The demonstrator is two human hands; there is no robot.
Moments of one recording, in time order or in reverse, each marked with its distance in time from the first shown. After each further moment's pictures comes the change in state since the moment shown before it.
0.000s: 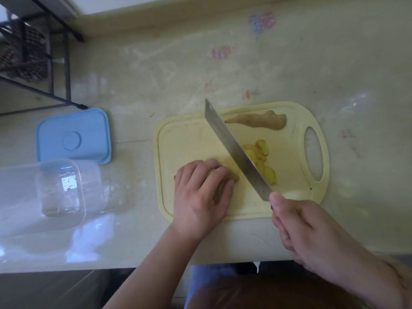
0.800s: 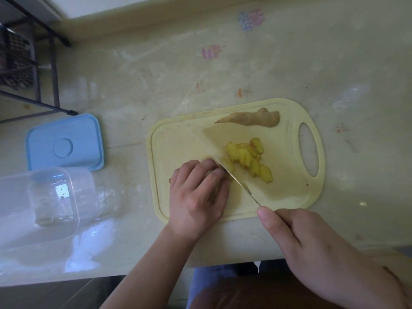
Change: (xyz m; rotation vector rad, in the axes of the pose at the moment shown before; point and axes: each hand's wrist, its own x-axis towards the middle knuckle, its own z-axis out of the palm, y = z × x) left_hand 0.002 -0.005 0.004 -0.039 0.011 0.059; right_hand -0.015 -0.010 0.006 -0.173 0.049 0.018
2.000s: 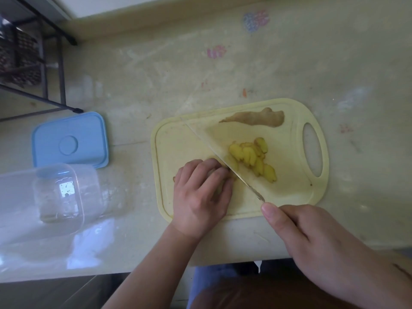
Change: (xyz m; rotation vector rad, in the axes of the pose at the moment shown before) left_hand -0.003 -0.003 0.003 -0.015 0.032 -0.009; right_hand -0.001 -0.003 -0.004 -0.023 -0.009 -0.060
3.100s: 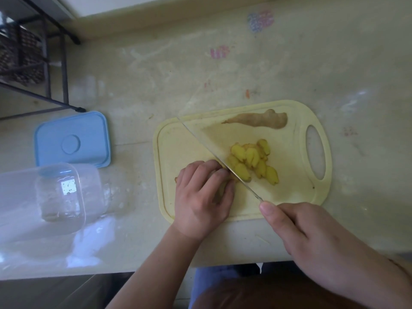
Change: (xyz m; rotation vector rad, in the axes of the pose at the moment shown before) left_hand 0.000 0.002 -0.001 -0.005 -0.003 -0.025; right_hand 0.009 0.001 -0.001 -0.010 -0.018 -0.012
